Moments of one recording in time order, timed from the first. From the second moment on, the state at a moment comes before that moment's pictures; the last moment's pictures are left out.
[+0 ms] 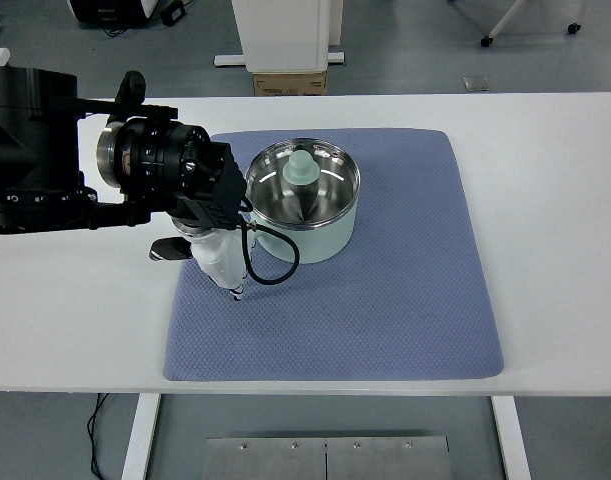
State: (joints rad) left arm -1.73 0.35 0.37 -1.47 2.27 -0.61 -0.61; right arm 0.00 0.00 0.47 0.13 -0.44 -0.04 0.04
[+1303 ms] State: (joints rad) left arm -1.76 0.36 0.45 -1.43 2.27 -0.61 -0.61; right arm 0.00 0.00 0.47 0.13 -0.44 -0.04 0.04
